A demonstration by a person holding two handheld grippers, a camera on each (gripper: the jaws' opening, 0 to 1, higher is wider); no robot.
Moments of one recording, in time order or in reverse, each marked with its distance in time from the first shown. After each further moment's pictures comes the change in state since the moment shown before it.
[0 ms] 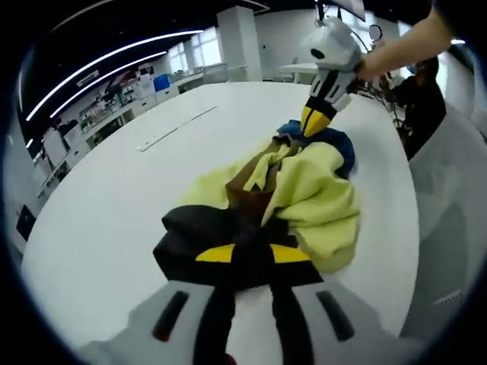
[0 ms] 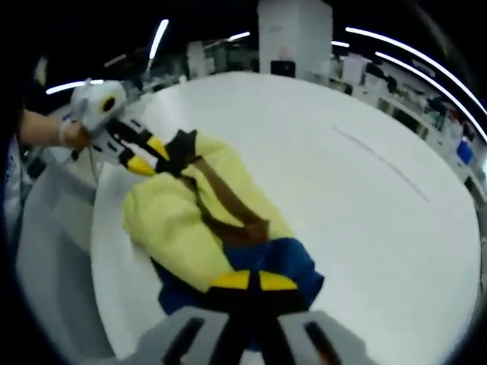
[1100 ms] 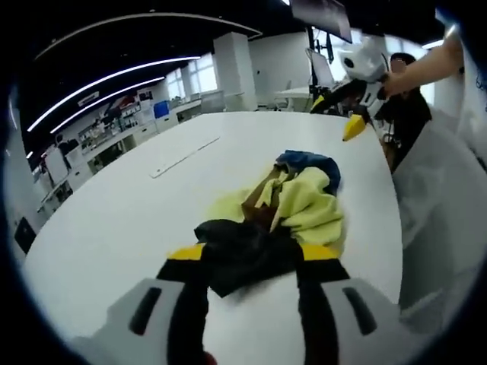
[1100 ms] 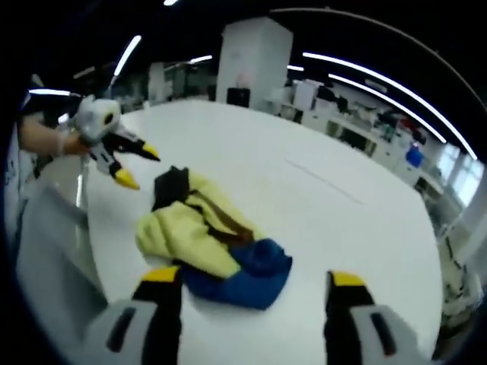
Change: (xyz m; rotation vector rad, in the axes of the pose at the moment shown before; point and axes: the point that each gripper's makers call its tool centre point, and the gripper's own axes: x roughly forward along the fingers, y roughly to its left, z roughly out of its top) left arm -0.040 0.016 0.010 0.064 -0.144 -0.033; right arm -0.080 0.019 0.013 0.049 -0.138 -0.280
